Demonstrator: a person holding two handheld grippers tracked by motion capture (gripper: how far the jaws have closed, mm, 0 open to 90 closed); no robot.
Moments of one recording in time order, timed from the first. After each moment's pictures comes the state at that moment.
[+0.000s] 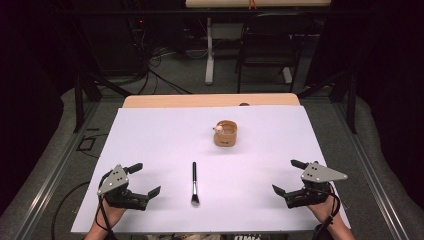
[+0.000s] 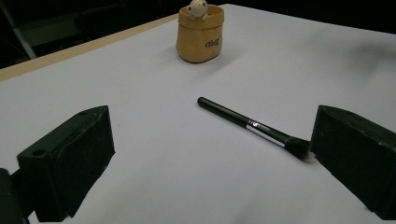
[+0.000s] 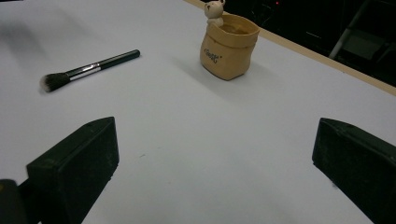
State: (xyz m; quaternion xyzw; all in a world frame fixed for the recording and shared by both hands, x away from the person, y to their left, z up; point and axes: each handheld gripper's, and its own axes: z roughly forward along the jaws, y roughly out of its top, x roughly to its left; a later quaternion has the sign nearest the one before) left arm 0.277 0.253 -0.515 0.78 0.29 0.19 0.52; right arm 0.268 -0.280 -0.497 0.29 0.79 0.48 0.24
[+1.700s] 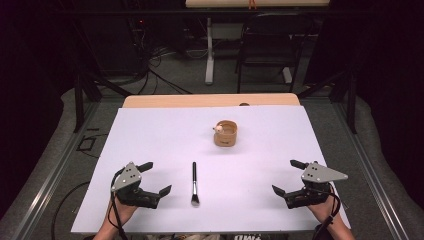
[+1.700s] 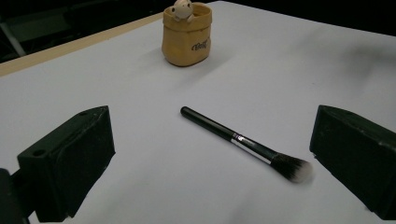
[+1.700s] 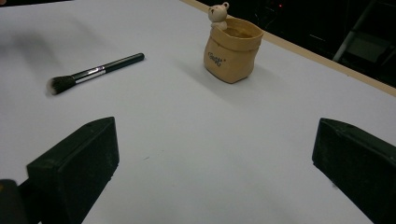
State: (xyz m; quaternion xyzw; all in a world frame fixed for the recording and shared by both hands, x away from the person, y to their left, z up) left arm 0.281 0.222 -0.510 0.79 0.29 0.18 0.51; right arm 0.267 -0.280 -0.496 0.29 0.79 0.49 0.24
